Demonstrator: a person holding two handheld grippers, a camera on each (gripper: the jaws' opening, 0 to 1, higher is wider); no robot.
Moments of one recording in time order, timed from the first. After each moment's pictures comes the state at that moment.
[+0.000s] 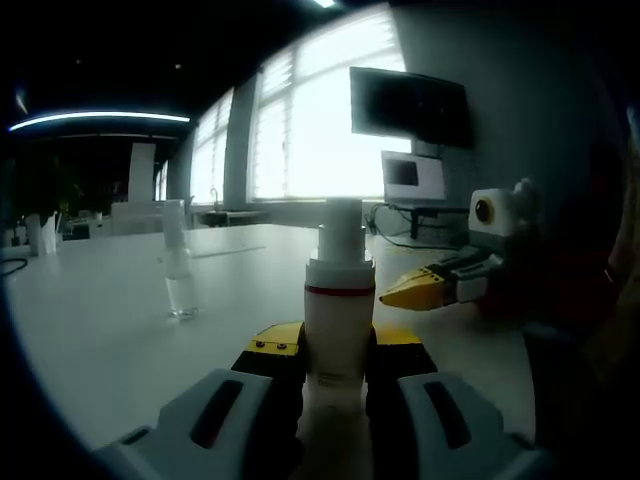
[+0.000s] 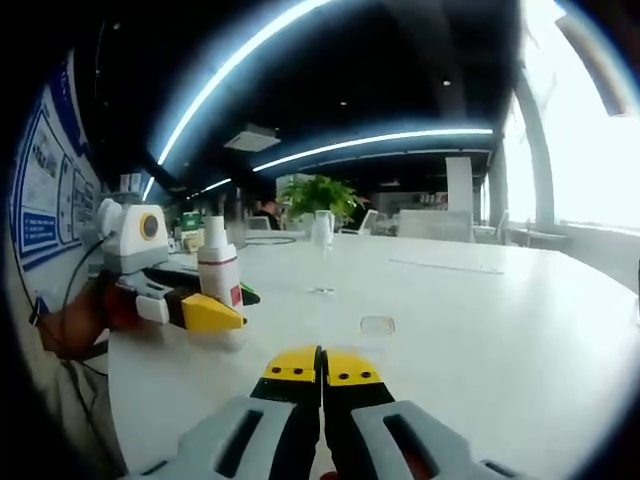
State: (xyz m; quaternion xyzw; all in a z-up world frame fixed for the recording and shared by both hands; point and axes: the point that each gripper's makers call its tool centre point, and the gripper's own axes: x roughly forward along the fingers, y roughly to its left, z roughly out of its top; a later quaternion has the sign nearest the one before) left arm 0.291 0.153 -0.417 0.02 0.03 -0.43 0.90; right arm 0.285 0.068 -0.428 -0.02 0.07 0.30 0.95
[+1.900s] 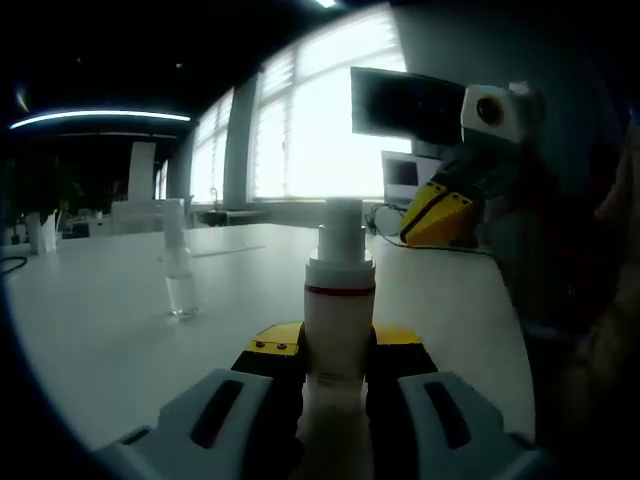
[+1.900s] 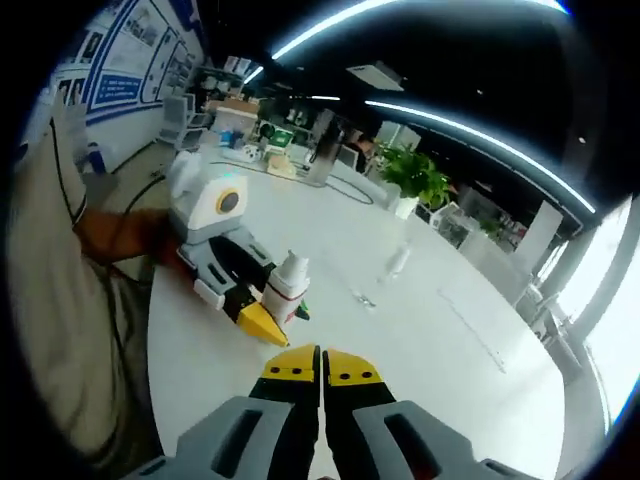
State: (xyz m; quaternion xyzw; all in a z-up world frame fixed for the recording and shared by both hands) left arm 0.290 0.153 -0.416 0.01 0.03 -0.43 0.90; right arm 0.262 0.106 -0.364 -0.31 0.12 0.43 0.84
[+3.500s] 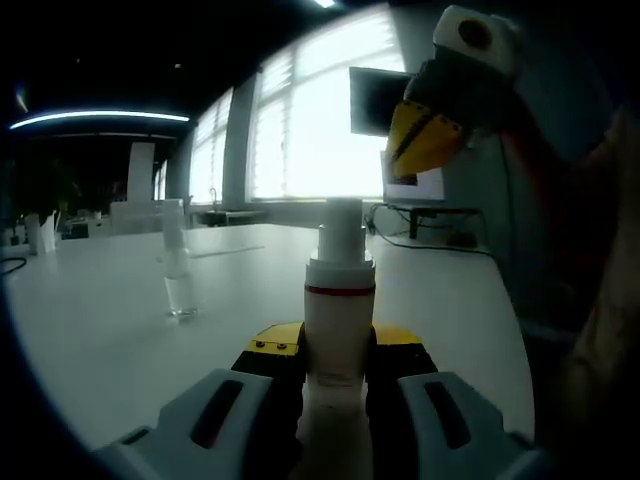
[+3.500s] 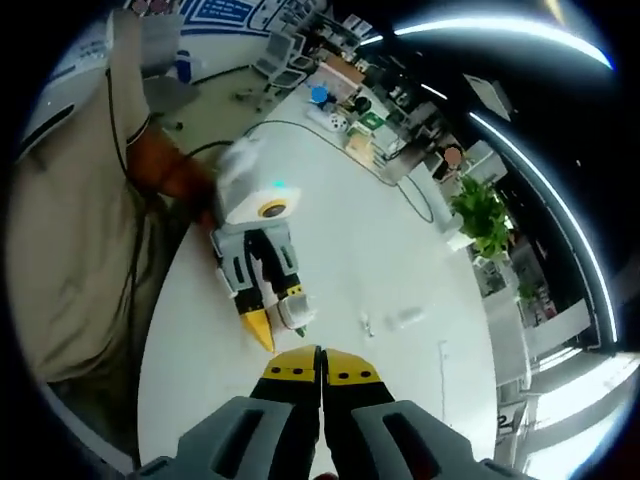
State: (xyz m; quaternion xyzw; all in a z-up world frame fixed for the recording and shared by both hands) left arm 0.289 0.152 -0.417 0.01 0.03 -0.43 0.90; right arm 0.259 0.141 -0.326 -0.51 0.10 0.51 0.68
